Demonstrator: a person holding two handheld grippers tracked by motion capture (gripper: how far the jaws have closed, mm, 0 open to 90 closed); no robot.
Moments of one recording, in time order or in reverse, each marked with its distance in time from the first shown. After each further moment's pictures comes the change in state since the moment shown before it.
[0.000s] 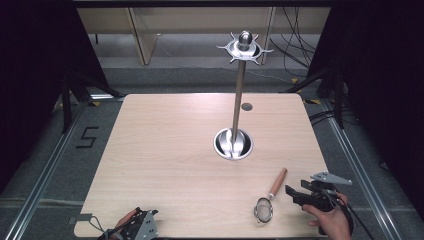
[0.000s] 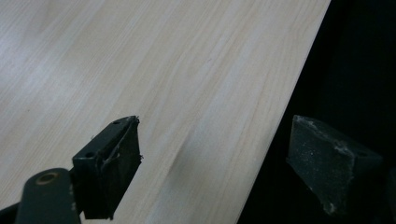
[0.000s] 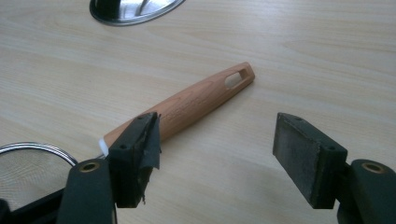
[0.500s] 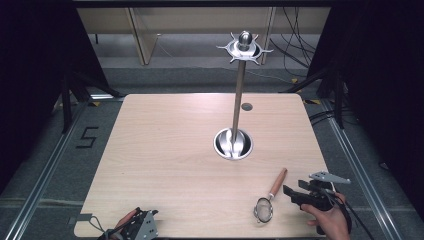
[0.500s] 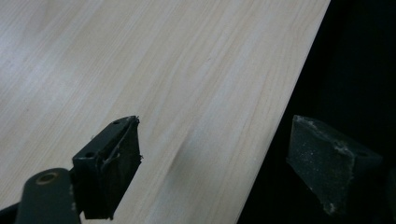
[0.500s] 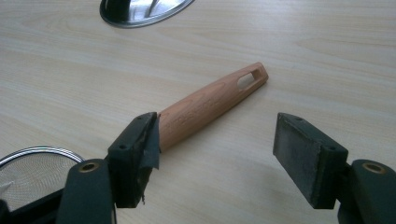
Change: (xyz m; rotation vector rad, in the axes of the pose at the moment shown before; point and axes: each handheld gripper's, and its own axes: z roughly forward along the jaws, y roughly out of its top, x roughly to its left) left arm 0.001 0.000 -0.001 0.018 -0.010 0.017; right arm 0.001 0.002 0.003 0.016 0.027 0.007
